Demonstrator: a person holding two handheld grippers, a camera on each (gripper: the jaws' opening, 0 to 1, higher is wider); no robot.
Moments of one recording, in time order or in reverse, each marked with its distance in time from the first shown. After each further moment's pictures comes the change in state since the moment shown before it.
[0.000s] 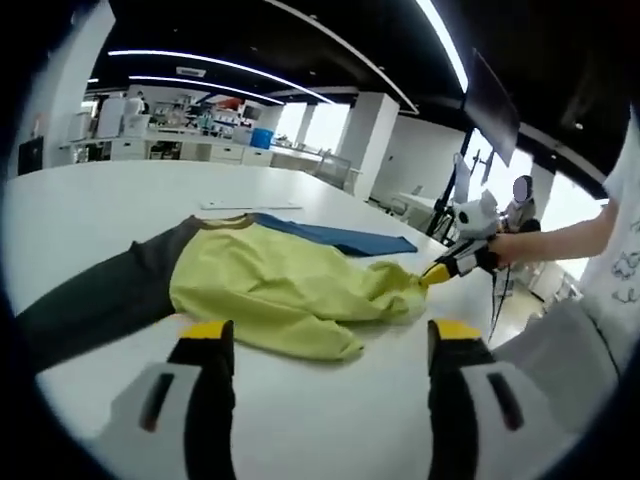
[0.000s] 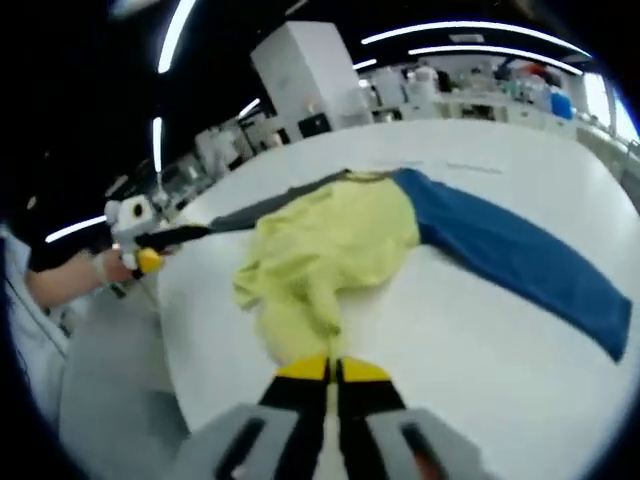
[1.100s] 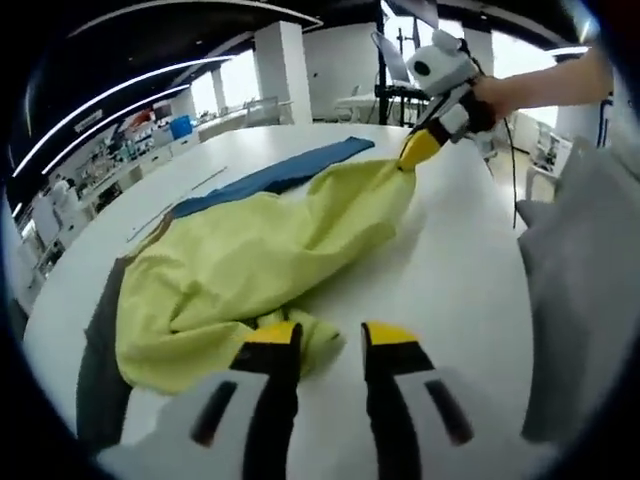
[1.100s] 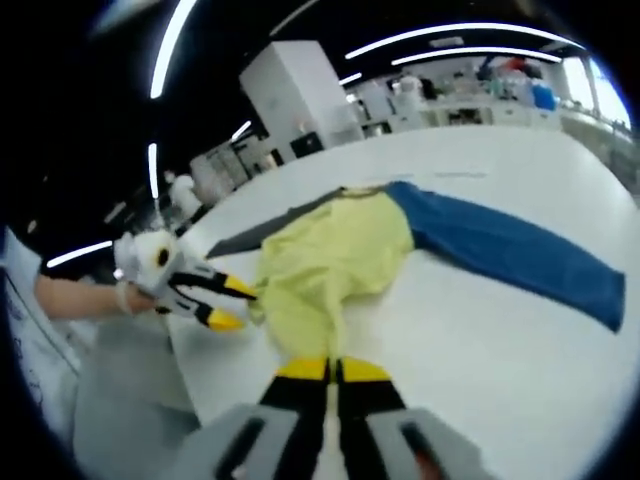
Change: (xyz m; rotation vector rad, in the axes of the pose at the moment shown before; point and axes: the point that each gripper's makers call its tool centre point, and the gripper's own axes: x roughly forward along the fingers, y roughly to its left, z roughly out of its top) left arm 0.076 -0.030 -0.065 0.517 0.357 -0.088; right arm -0.019 0.006 0.003 0.076 -0.080 0.004
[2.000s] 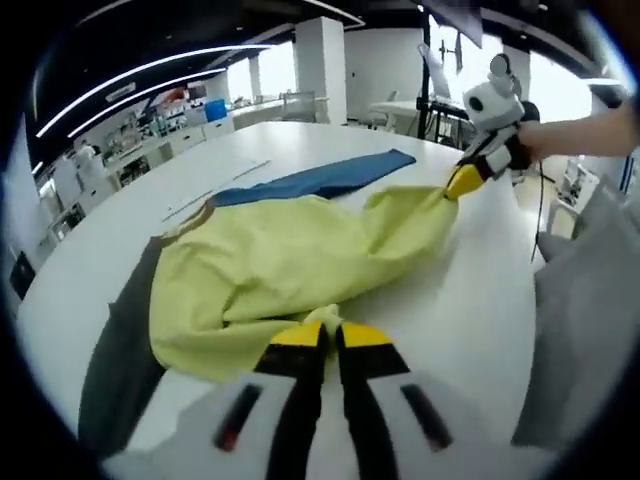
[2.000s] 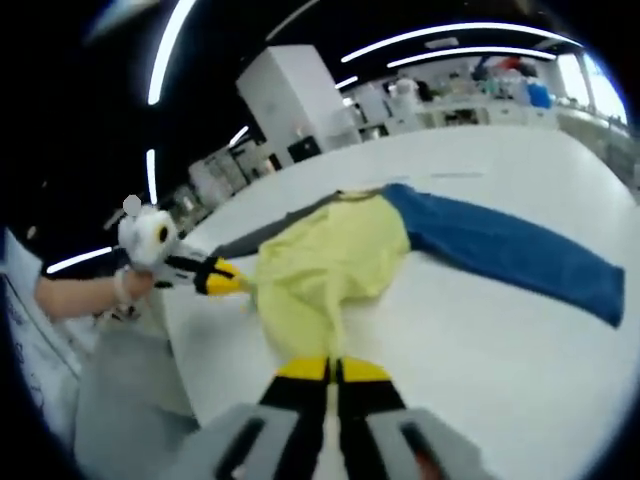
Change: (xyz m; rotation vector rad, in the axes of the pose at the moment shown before) left arm -0.041 0.050 0.020 -0.181 -0.053 0.111; right arm -0.001 -0.005 0.002 0.017 -0.016 -0.004
